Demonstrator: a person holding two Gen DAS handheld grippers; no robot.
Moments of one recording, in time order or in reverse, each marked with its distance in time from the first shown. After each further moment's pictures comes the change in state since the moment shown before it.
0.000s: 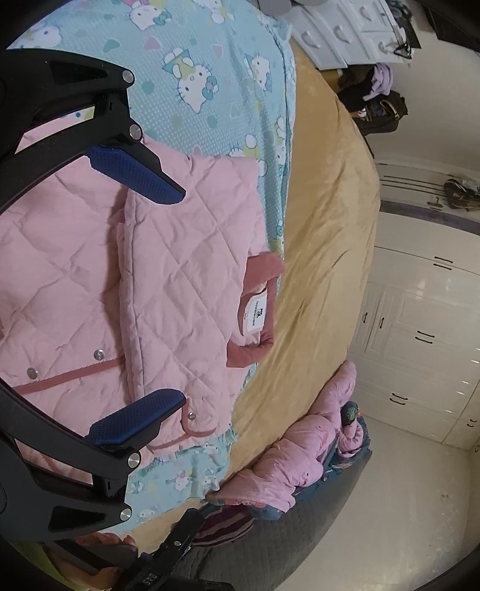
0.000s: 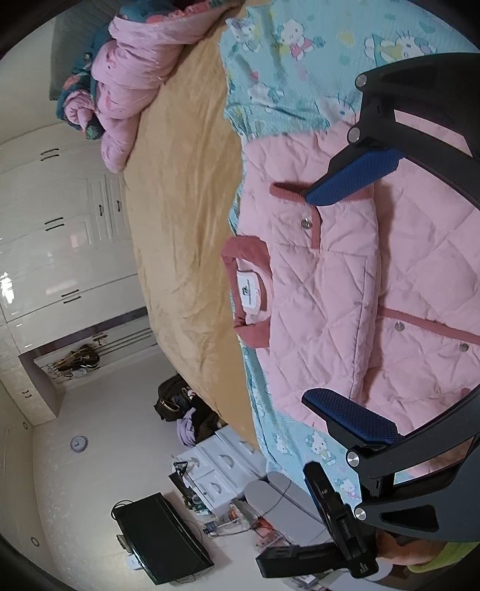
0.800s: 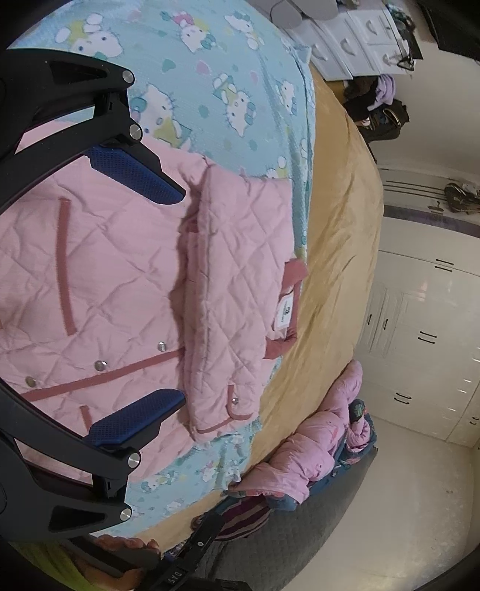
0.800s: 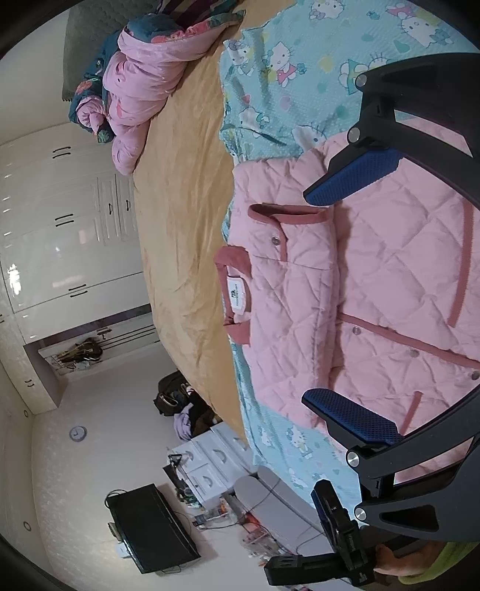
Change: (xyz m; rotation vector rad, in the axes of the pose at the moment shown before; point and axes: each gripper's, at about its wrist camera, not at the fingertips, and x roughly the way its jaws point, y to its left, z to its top) left arm -0.063 -0.007 -0.065 0.006 0.016 0.021; right arm -0.061 0.001 -0.044 -0.054 0.010 0.003
